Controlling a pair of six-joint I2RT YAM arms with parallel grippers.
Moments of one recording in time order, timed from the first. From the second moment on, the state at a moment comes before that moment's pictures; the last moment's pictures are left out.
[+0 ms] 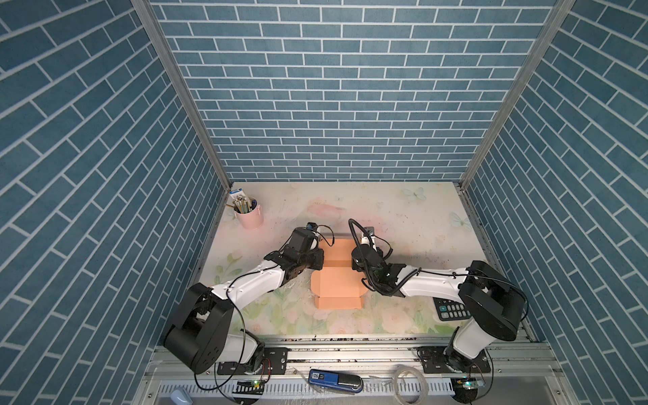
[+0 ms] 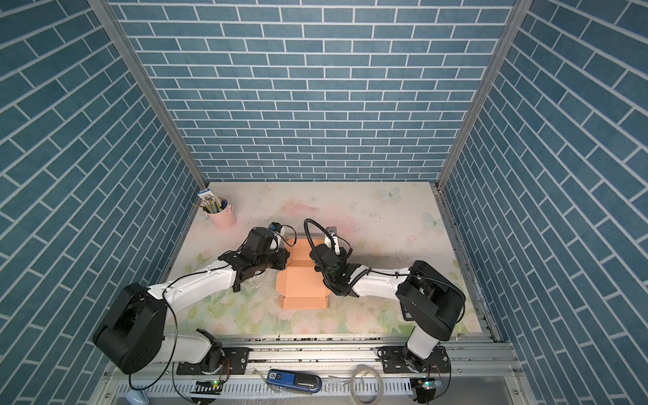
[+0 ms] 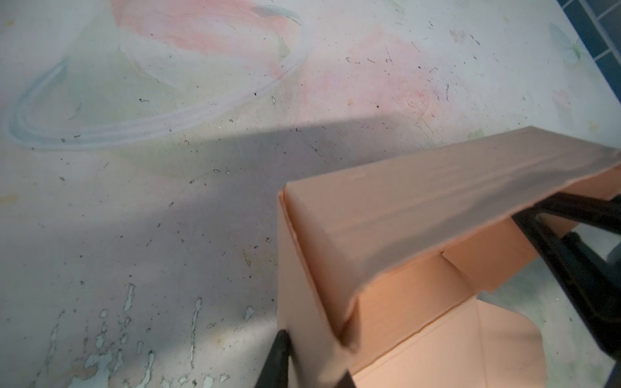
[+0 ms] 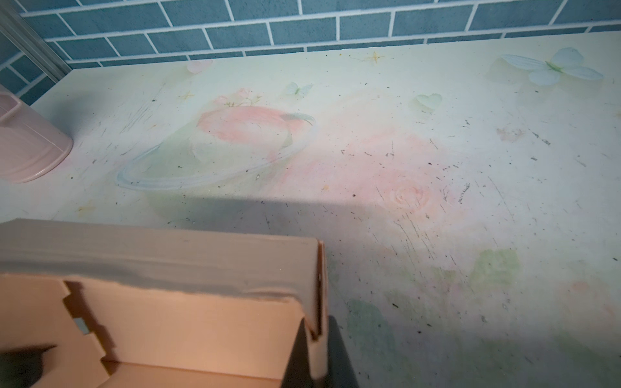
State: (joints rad) left arm -0.55 1.39 0.74 -0.15 0.04 -0.32; right arm 0.99 1.65 0.84 0.16 0.60 0.57
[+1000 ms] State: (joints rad) left arm -0.74 1.70 1.24 -0.85 -0.17 -0.45; right arm 0.89 1.58 1.02 -0.45 0.24 0.82
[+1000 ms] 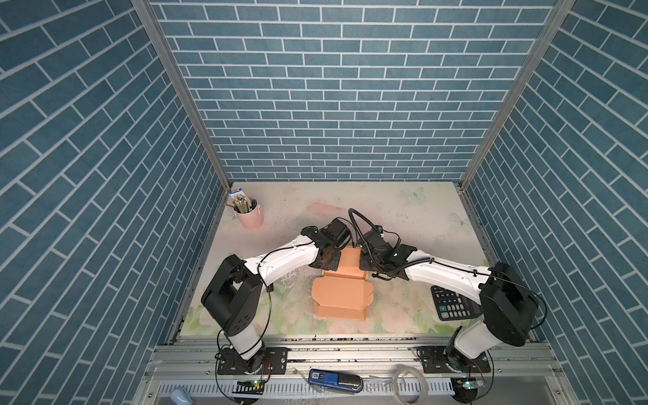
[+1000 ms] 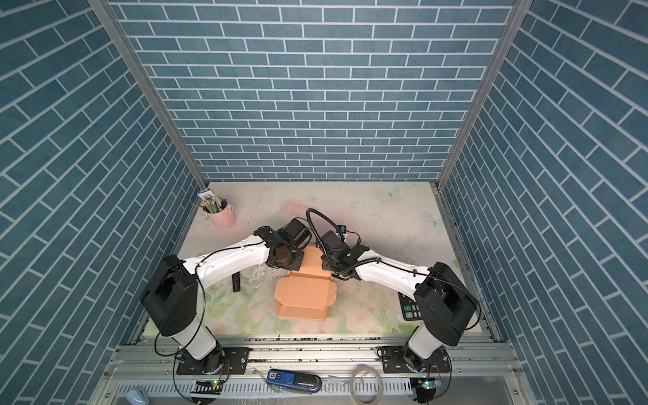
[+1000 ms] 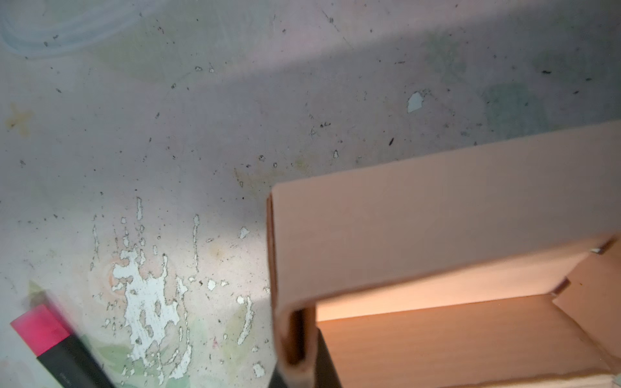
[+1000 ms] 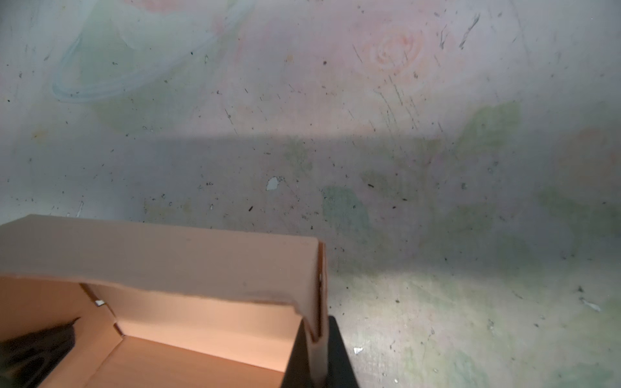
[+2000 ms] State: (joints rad) left arm -0.81 1.89 1.32 -0.91 -0.30 -0.40; right arm 0.83 1.64 0.95 -0.40 0.12 0.98
